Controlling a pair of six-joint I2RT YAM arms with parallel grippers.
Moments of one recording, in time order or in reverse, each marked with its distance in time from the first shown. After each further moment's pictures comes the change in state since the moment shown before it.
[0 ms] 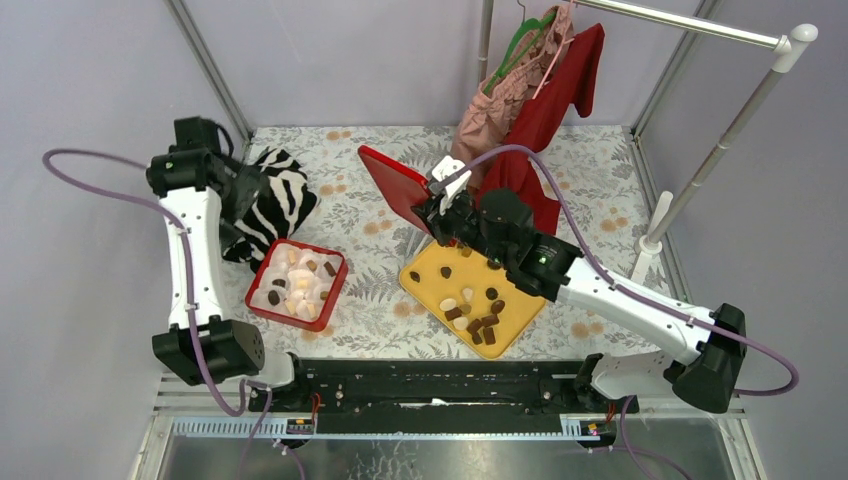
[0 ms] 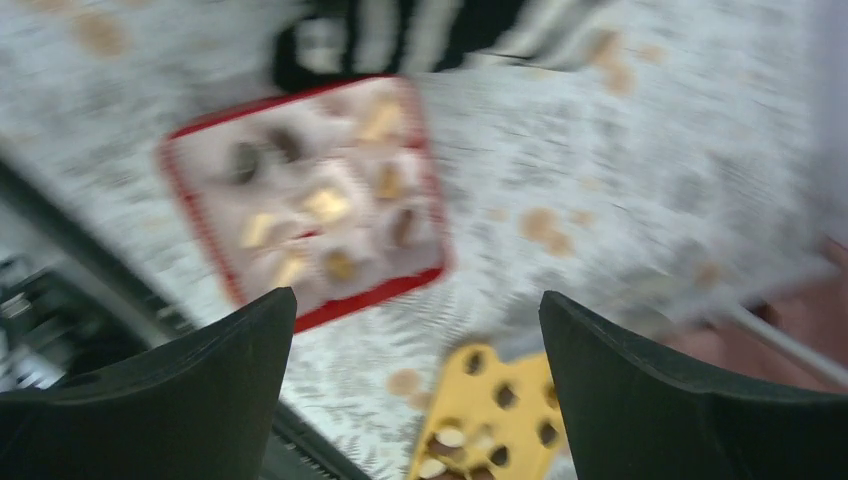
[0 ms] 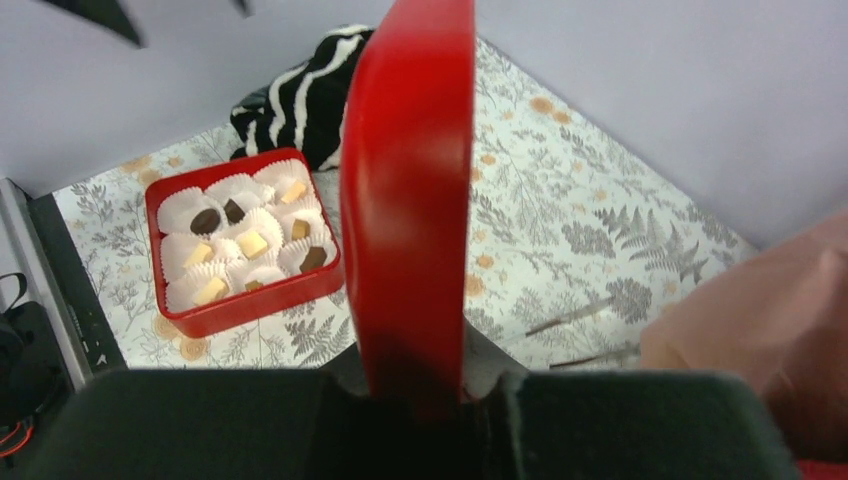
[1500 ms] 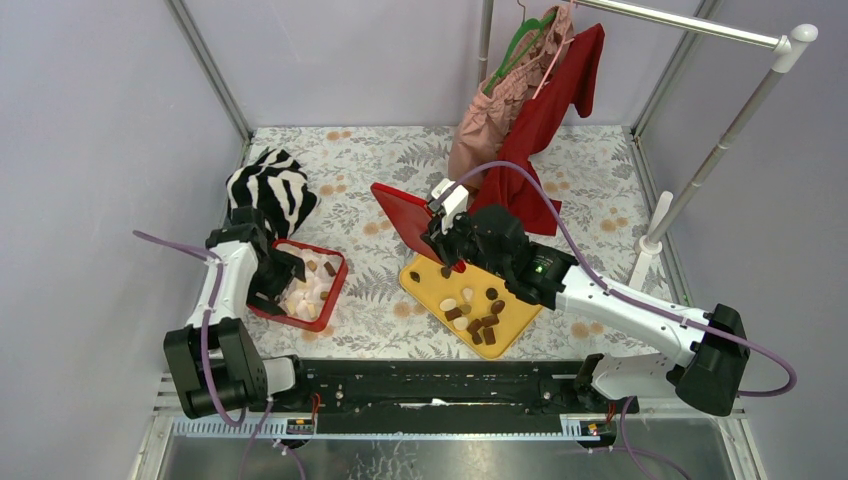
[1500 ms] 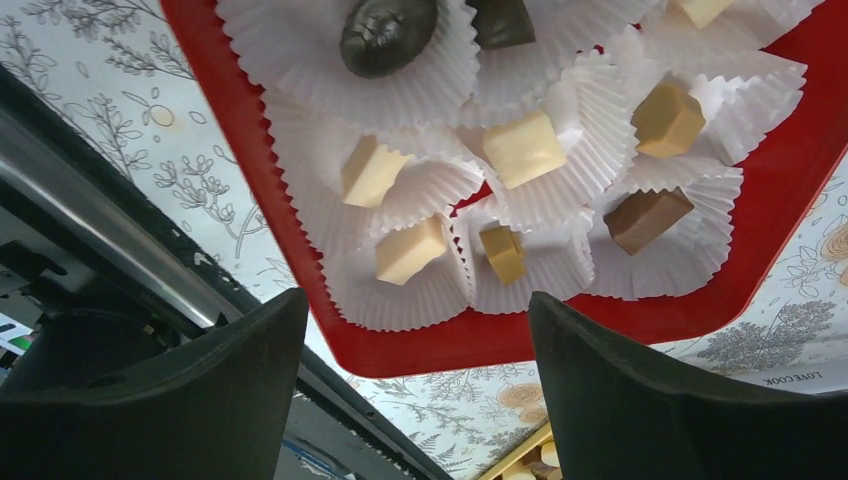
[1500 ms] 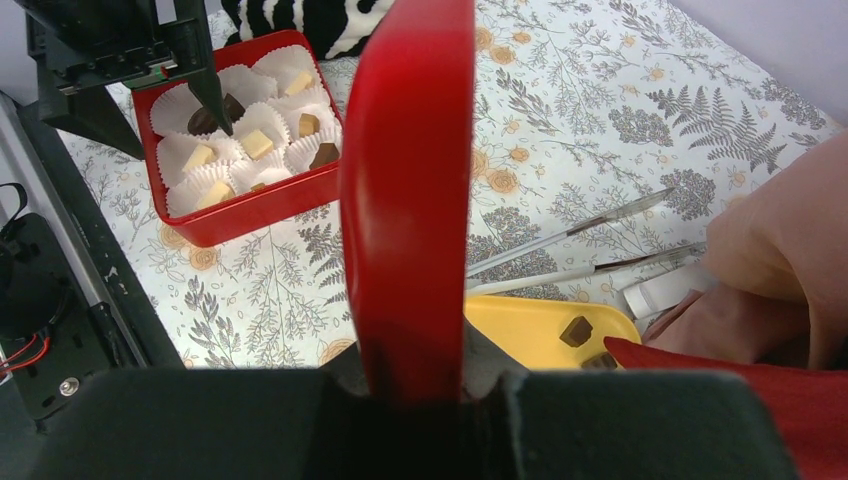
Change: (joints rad) left arm 0.029 -0.190 -0.890 0.259 0.019 -0.098; right arm -0.006 -0.034 -0.134 -0.092 -0.012 0.096
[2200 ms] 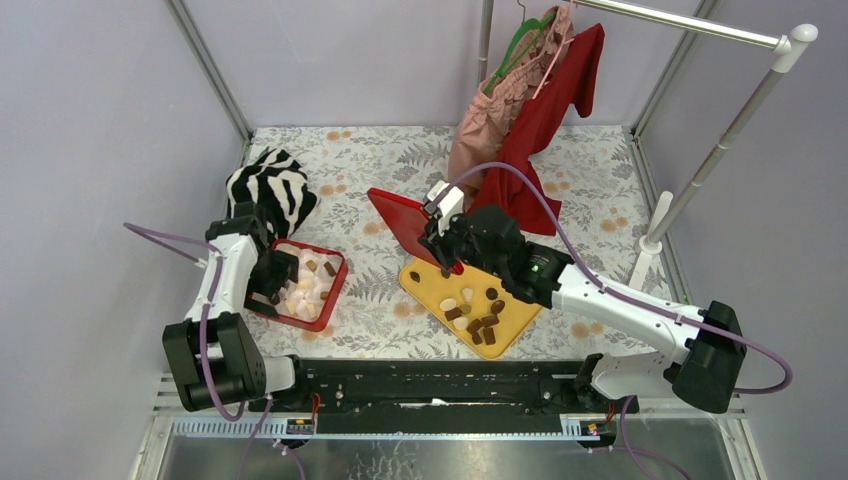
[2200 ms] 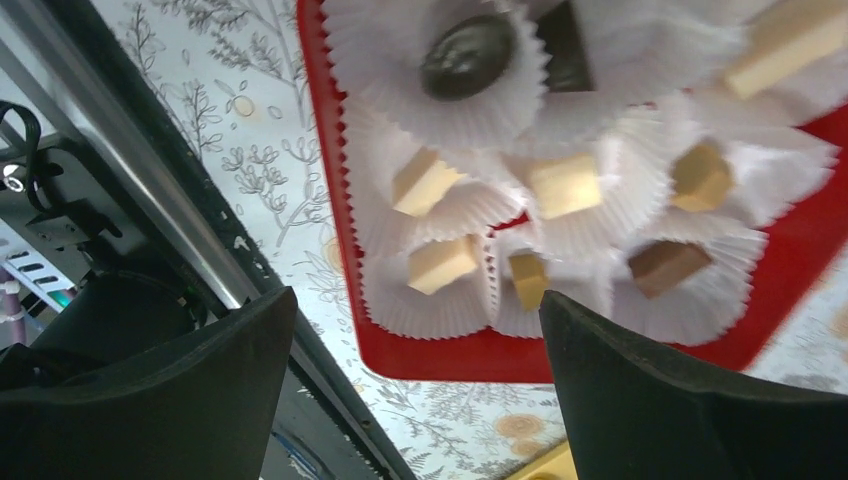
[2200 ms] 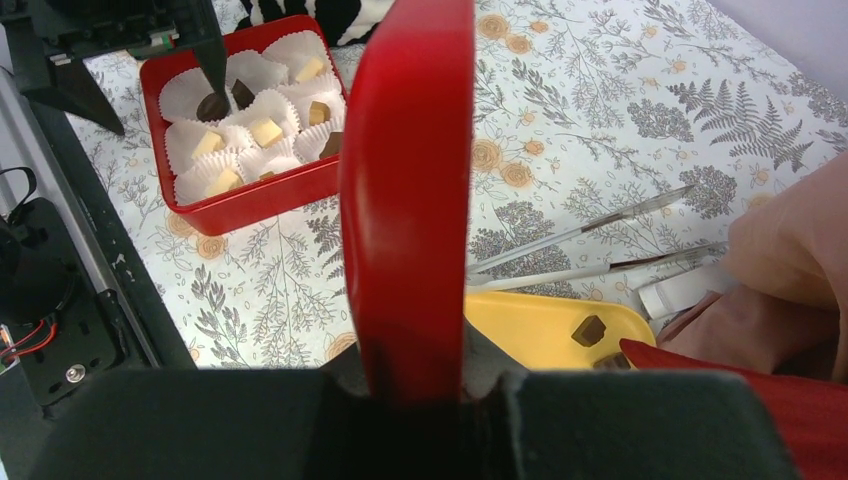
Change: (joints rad) left arm -0.031 0.037 0.089 -0.097 -0.122 -0.111; right arm 0.000 0.018 0.000 -0.001 -0.029 0.000
